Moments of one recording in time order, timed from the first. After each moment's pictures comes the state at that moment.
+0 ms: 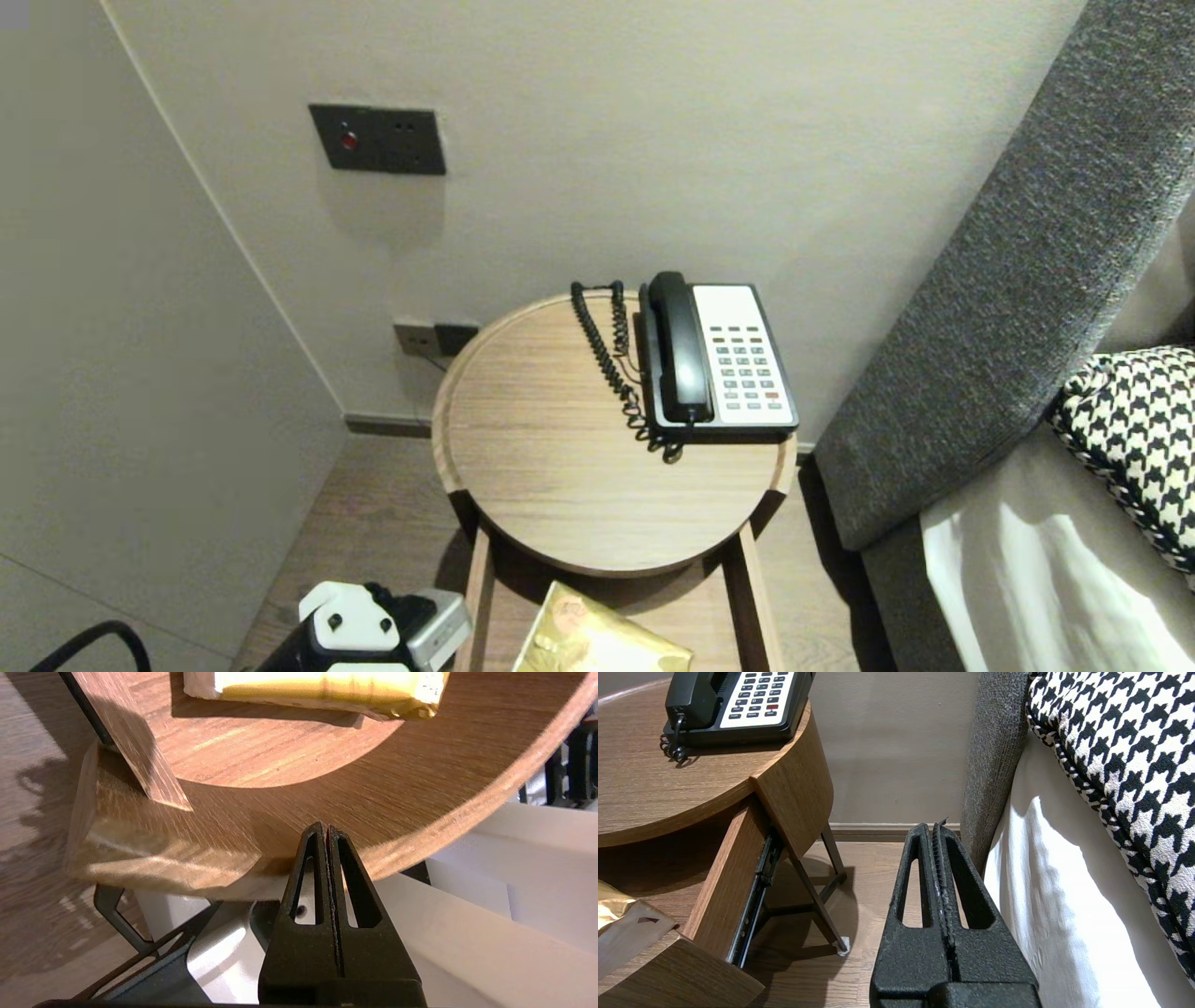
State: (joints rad) left arm -1.05 1.51 -0.40 -0.18 -0.11 -0.70; right arm 0.01 0.00 0.00 -0.13 -0.03 0.05
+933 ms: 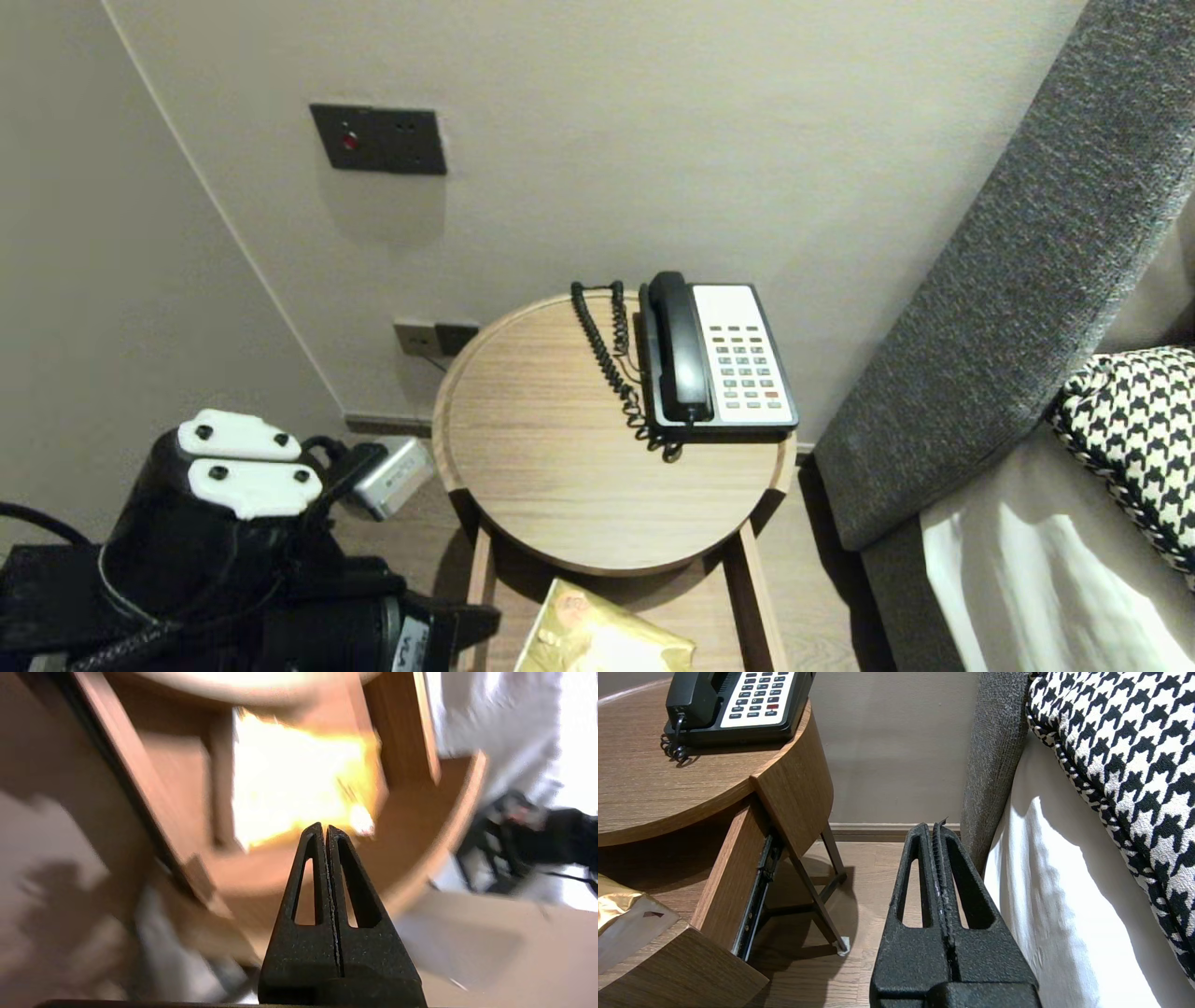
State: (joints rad) left arm -0.85 1.38 -0.64 -0.09 -0.10 -0.48; right arm 0.01 0.00 0.00 -0.13 -0.03 0.05
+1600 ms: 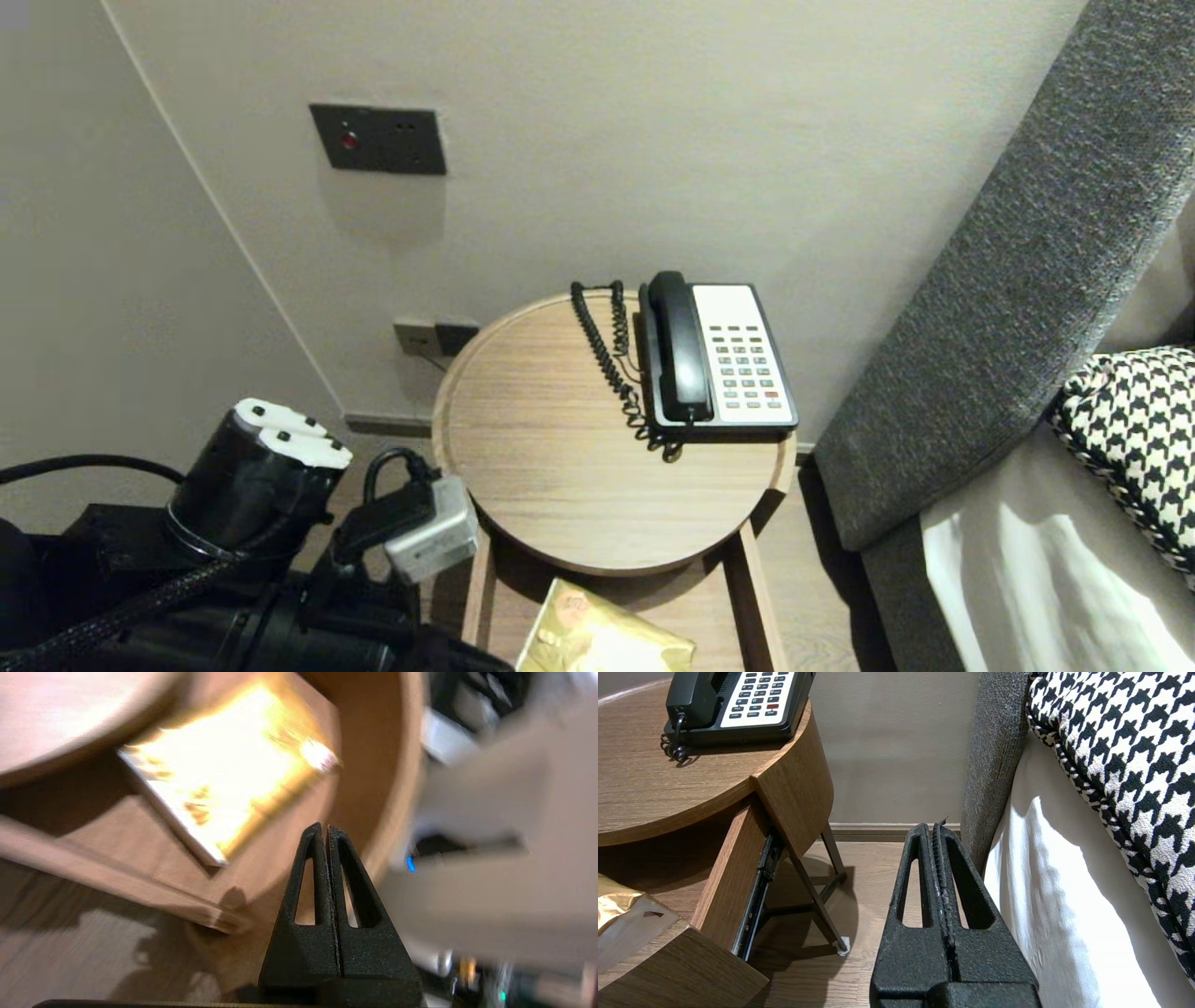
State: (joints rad) left arm -0.72 1.47 -0.64 -0.01 -0.56 0.20; right arm 0.01 0.00 0.00 -0.13 -0.03 0.05
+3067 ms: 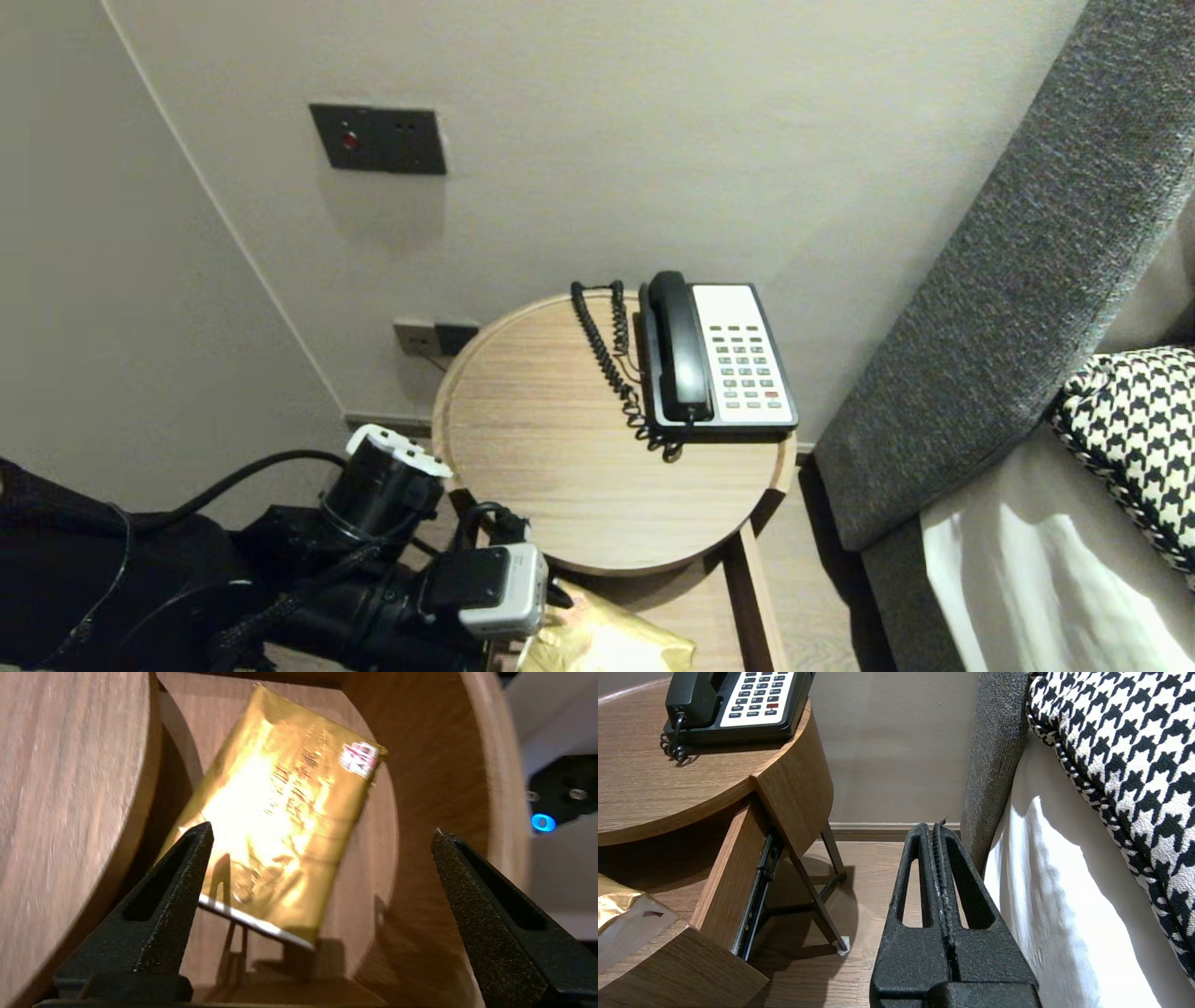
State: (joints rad) left arm -0.69 1.76 -0.62 -0.31 -0.68 0.74; right arm 0.01 0.00 0.00 -0.13 -0.03 0.05
